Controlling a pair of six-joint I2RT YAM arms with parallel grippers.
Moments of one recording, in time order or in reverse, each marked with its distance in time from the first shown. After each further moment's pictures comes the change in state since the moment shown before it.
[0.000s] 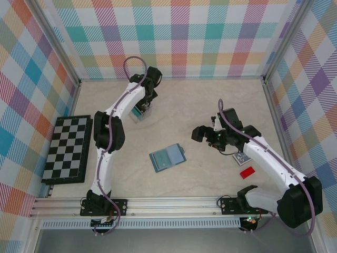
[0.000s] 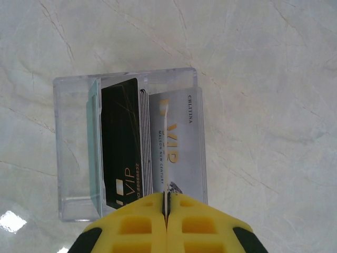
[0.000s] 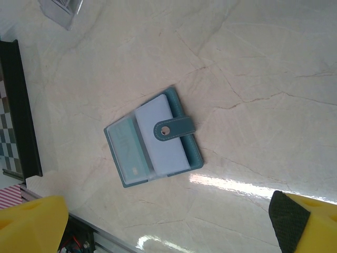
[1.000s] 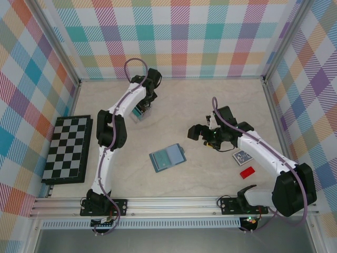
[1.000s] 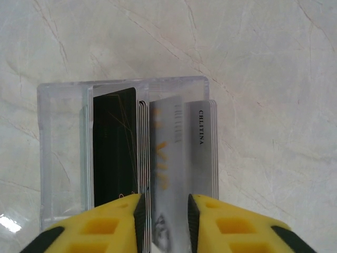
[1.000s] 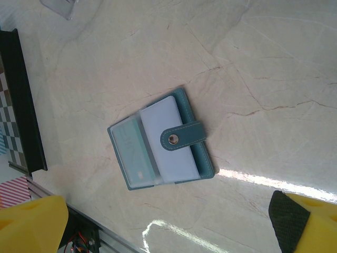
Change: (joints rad) left arm 0.015 0.069 0.040 0.005 -0.002 -0.010; right arm 0.000 0.112 0.005 0.073 -0.066 -0.008
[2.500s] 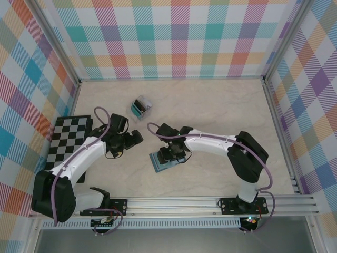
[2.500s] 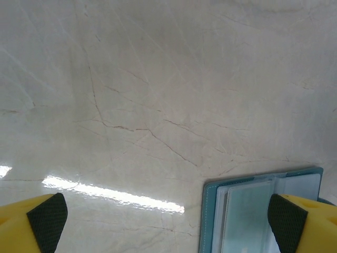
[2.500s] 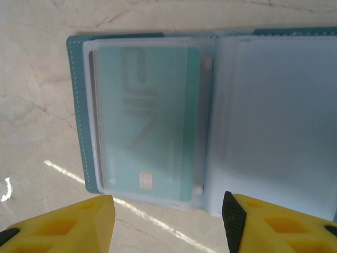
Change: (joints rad) left arm 0.064 -1.141 -1.426 0.383 0.430 0.195; right arm 0.539 0.557 0.351 -0.085 0.332 -0.092
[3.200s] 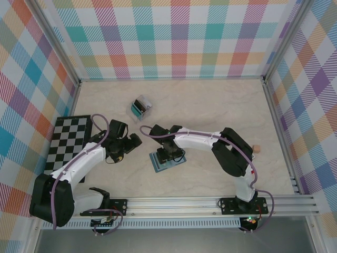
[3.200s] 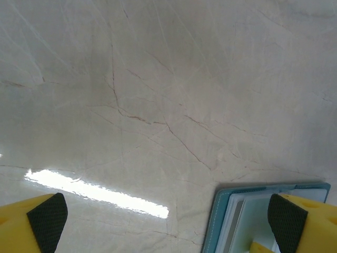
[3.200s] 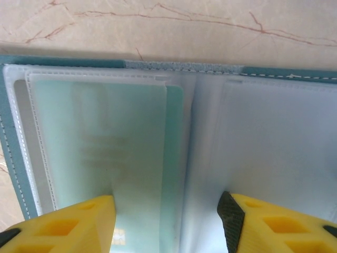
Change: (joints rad) left arm 0.001 -0.030 -0.100 0.077 0.016 -0.105; right arm 0.013 0.154 0.122 -0.094 0.100 -0.042
